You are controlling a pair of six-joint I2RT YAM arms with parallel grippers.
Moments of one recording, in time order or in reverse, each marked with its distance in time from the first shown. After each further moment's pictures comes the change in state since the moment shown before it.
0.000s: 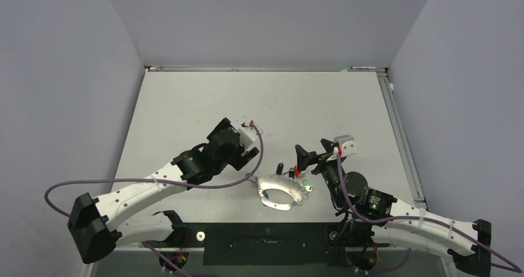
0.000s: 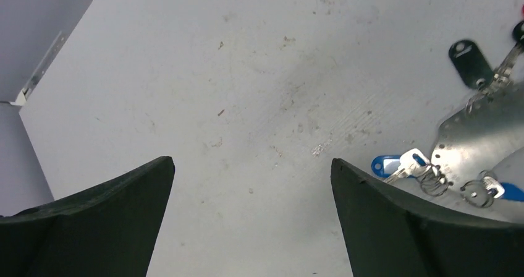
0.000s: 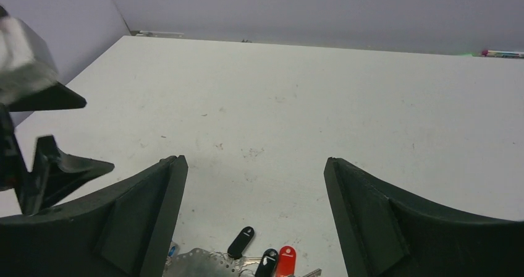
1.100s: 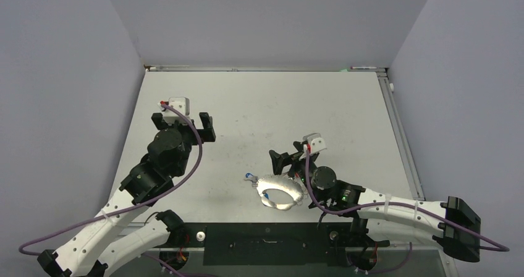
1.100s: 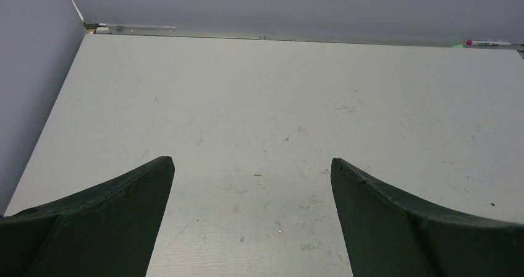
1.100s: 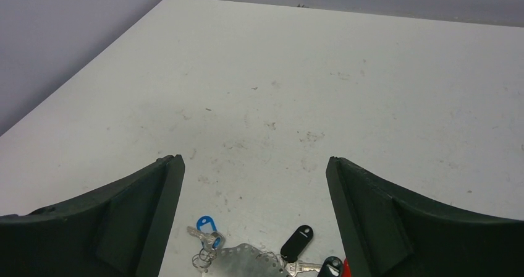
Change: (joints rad) left arm 0.191 -0.421 0.025 0.074 -0.226 -0.472; right arm -0.013 0.353 -0.016 0.283 -0.159 0.093
